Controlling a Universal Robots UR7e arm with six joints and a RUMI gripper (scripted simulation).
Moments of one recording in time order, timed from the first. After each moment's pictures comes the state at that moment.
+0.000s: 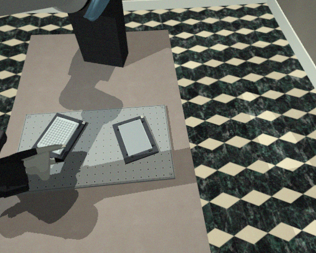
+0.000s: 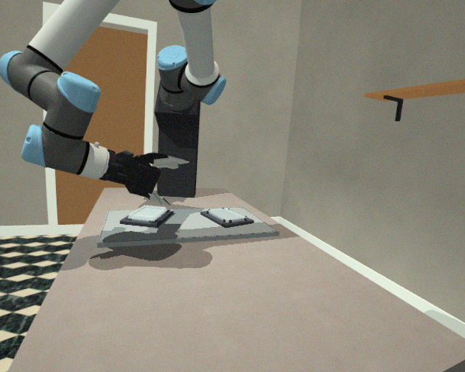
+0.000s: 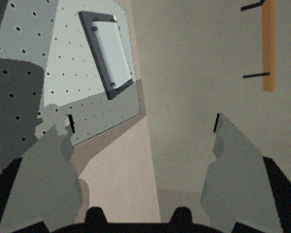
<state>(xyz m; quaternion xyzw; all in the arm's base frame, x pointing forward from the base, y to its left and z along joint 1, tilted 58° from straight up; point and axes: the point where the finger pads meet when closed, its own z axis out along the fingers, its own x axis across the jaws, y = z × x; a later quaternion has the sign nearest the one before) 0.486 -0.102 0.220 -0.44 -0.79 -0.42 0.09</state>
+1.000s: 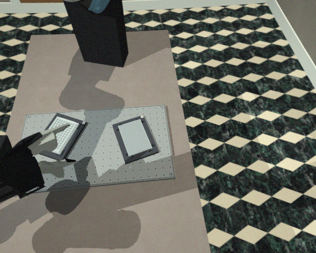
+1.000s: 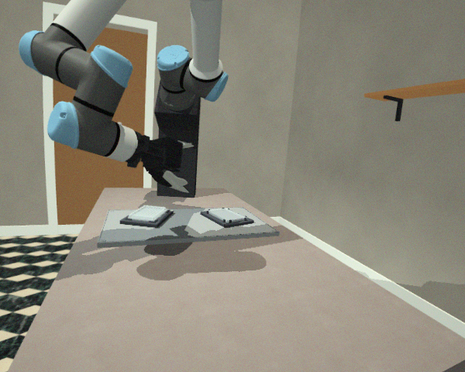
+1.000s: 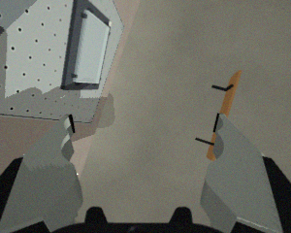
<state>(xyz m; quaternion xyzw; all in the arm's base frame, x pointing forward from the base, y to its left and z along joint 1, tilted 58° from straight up) 0.456 -0.059 0.230 -0.21 -0.91 -0.35 0.03</state>
